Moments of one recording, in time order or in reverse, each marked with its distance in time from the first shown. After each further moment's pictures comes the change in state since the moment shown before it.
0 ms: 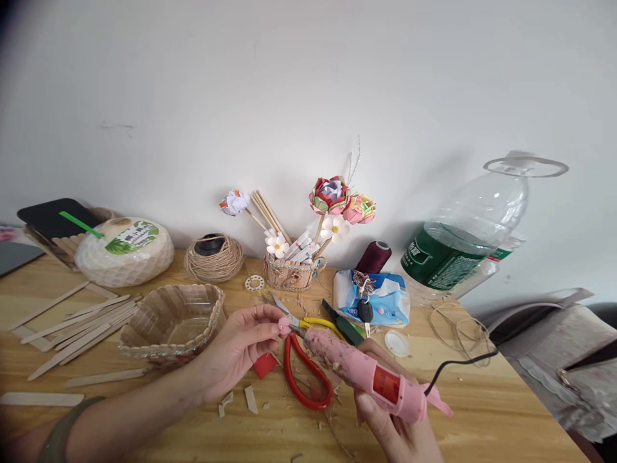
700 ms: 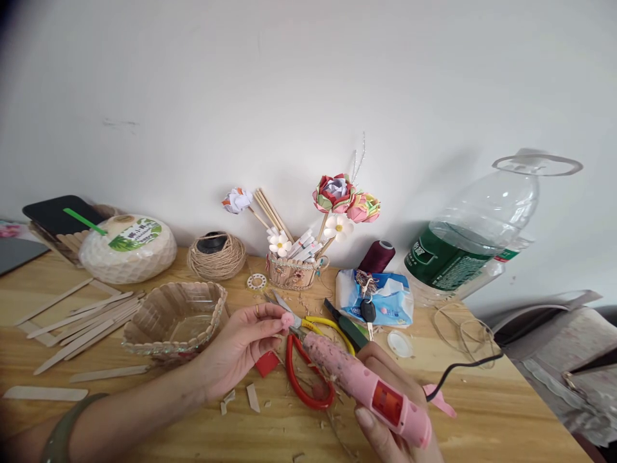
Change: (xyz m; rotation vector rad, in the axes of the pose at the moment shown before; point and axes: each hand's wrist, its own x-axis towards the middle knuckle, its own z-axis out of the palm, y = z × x) left_hand 0.002 -0.001 -0.001 -0.073 0.056 -0.026; right_hand 0.007 -0.017 0.002 -0.193 -0.173 -0.272
